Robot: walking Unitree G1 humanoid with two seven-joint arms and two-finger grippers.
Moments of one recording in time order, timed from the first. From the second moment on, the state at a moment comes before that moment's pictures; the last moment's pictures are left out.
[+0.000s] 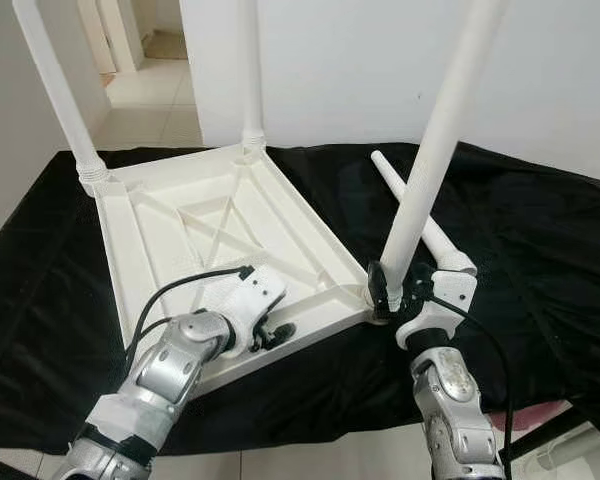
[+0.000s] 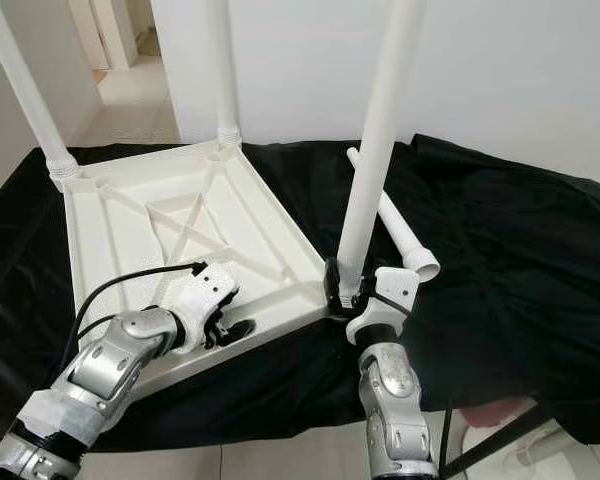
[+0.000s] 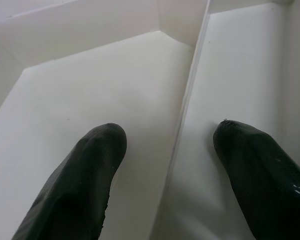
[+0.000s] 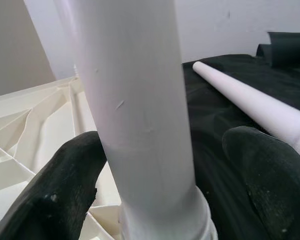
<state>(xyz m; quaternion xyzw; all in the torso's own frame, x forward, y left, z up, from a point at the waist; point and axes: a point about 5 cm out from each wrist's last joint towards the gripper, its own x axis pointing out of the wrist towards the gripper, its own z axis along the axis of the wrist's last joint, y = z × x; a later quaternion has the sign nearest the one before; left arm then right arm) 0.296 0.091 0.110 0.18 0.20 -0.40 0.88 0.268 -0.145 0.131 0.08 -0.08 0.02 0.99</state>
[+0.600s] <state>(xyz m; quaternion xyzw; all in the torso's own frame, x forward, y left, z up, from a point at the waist) 0.307 0.105 0.108 0.13 0.22 -0.36 0.90 0.271 -0.143 0.133 0.08 -0.09 0.02 0.99</state>
